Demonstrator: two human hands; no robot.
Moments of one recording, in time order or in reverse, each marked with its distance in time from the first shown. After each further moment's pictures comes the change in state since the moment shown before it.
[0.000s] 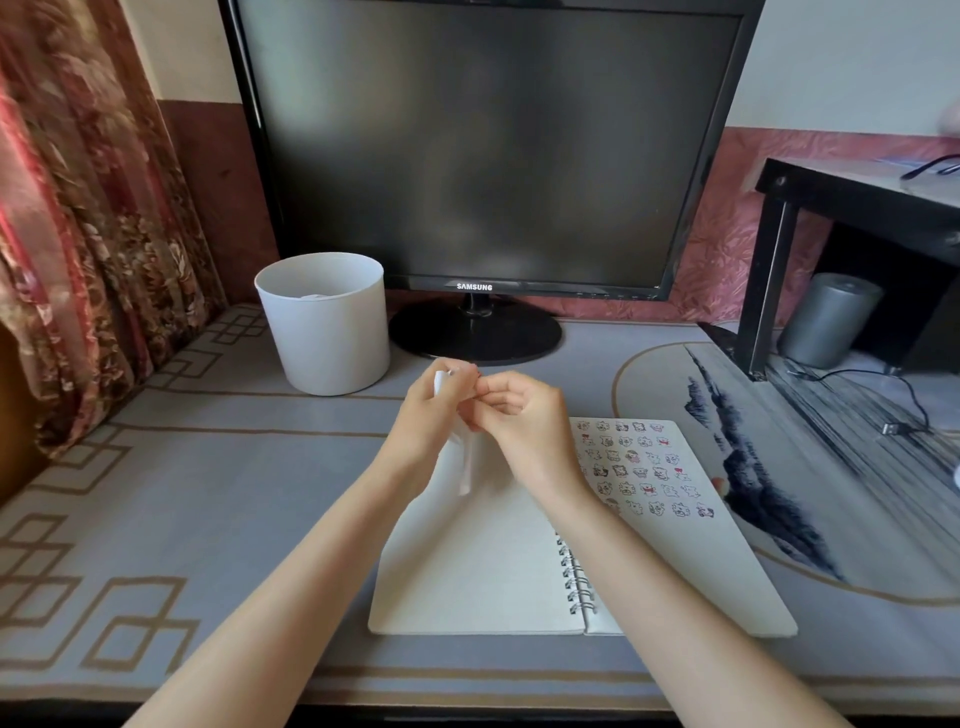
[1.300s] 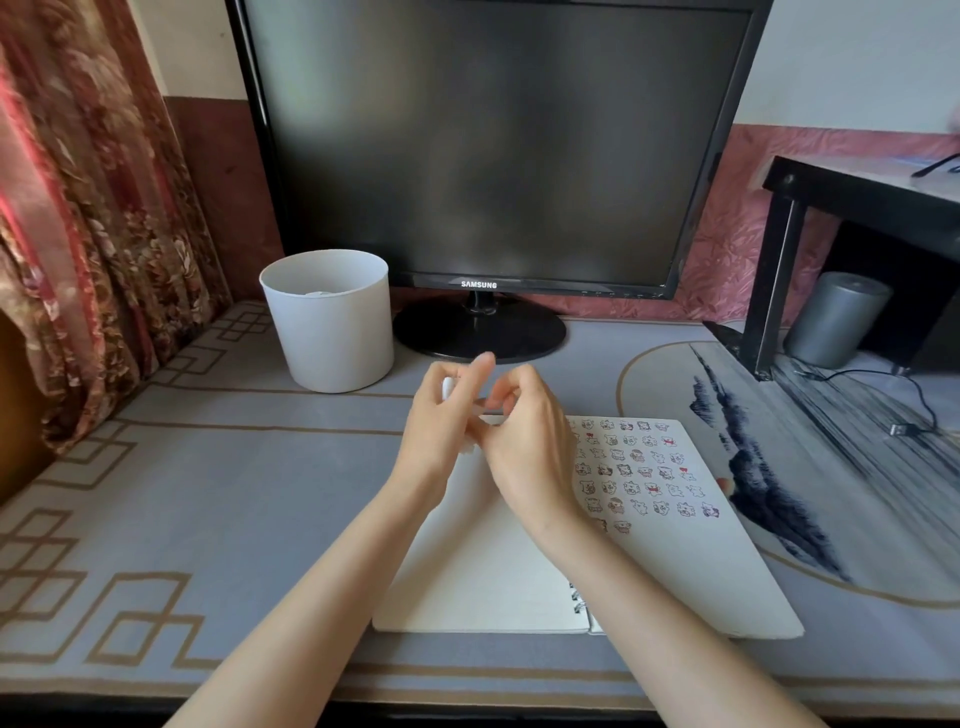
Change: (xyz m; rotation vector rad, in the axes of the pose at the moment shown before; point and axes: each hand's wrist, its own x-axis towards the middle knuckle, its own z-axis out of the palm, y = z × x) left_hand -0.014 0.002 0.010 0.006 0.120 -0.035; right_hand -0.010 -0.004 0.009 -0.683 0.188 -0.038
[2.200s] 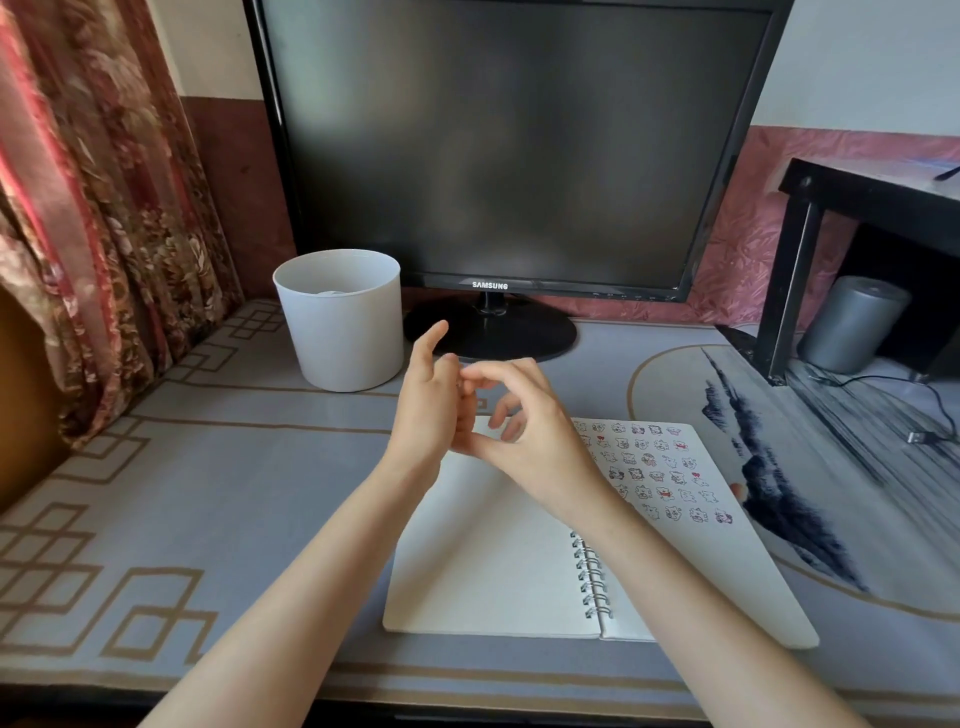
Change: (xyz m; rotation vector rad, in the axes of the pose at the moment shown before) left_hand 0.006 0.020 -0.011 -0.019 0.048 0.020; right_hand 0.004 0.008 -0.009 0.348 -0.269 -0.348
